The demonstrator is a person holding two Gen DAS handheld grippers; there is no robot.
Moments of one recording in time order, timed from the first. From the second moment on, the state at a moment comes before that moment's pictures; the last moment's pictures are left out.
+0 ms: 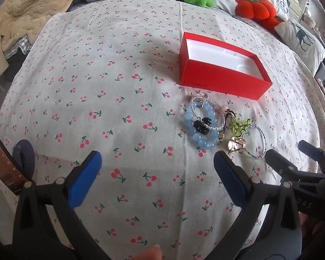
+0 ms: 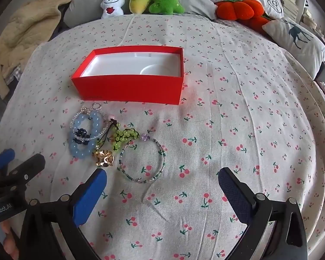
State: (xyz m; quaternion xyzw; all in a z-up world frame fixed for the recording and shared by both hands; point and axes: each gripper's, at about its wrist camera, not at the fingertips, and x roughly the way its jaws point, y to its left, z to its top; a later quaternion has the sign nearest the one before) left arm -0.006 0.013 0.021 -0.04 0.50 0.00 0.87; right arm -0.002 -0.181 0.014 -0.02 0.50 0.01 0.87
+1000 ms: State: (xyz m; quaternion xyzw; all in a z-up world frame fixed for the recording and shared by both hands) left arm -0.008 0.015 0.020 -0.04 0.49 0.01 0.87; right arm -0.003 -0.181 0.015 -0.02 0.49 0.01 0.87
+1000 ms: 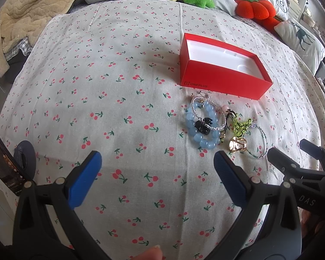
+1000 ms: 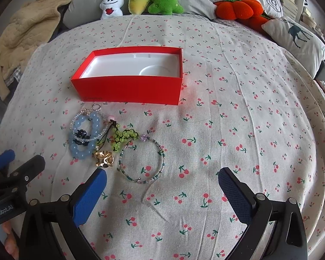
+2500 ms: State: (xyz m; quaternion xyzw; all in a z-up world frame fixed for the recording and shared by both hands) left arm 0.063 0.023 0.011 -0.15 0.56 -0.12 0.80; right arm 0.054 -0.210 0.000 0.08 0.59 0.10 0.79
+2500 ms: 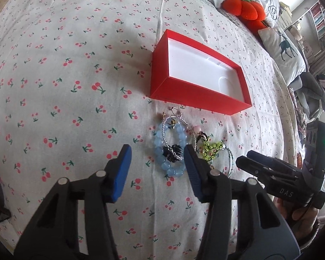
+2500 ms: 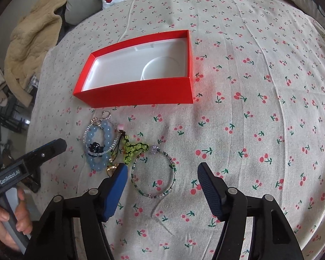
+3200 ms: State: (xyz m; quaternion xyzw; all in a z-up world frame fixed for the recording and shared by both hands) left arm 0.084 0.000 -0.006 -0.13 0.58 -0.09 0.80; right arm 0.063 -0.214 -0.020 0.07 0.60 0.10 0.79
